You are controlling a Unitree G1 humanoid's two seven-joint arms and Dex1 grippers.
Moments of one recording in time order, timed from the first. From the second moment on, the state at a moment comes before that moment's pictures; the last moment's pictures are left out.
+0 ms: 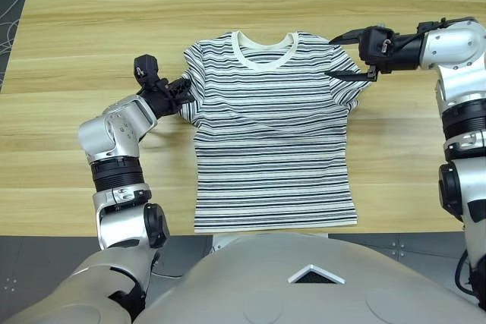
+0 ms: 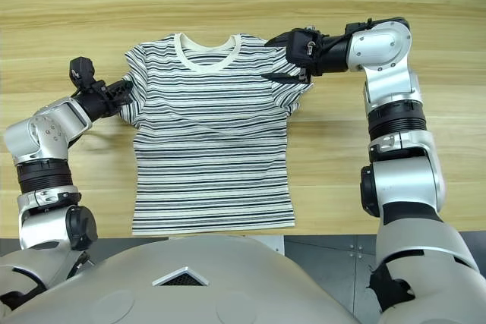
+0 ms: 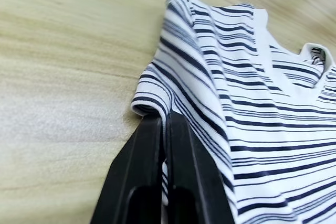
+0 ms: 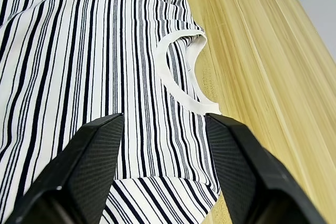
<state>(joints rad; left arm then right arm) -0.28 0.33 0.29 0.20 -0.43 0.91 -0.37 -0.68 -0.53 0.22 0.75 -0.06 -0.44 1.22</state>
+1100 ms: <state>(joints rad) -0.27 0.21 0.08 0.01 -0.47 0.93 -0.36 -0.68 -0.48 0.26 0.81 -0.06 -0.47 1.21</state>
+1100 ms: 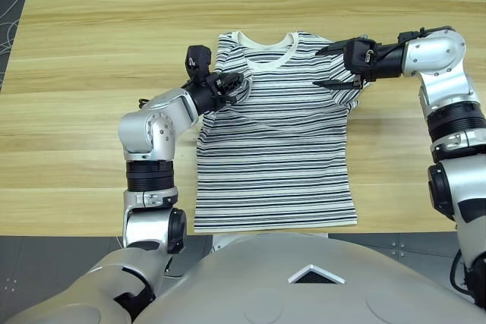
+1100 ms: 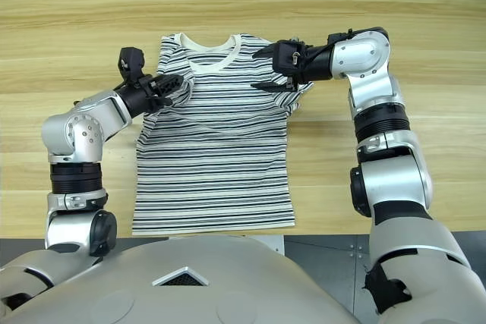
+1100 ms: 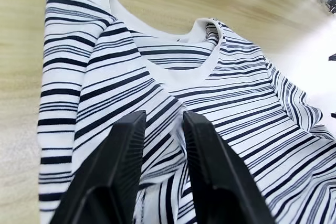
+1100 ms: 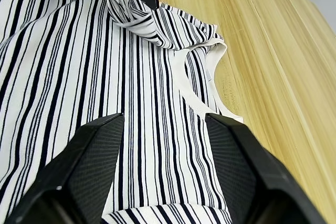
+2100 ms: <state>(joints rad) -0.32 0.60 0.08 0.15 -0.07 0.32 -0.40 -0.83 -0.44 0.08 1.26 -0.02 0.16 0.95</state>
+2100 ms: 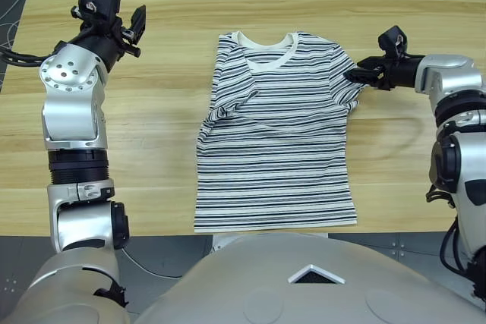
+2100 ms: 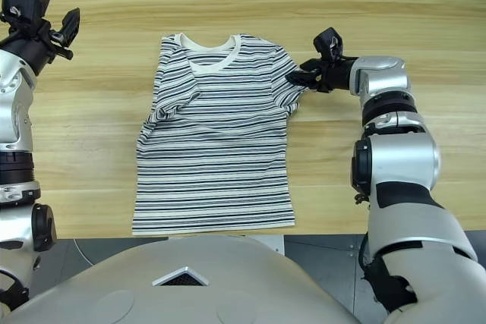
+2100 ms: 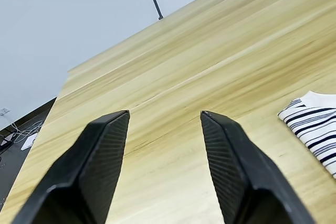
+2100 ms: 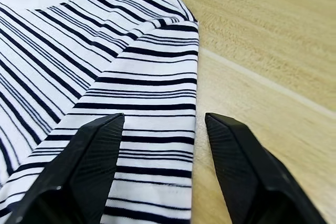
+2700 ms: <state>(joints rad) -0.31 0.59 0.09 0.11 -0.09 0.36 -0.41 -0.81 -0.48 0.16 1.22 -0.07 0.13 1.13</state>
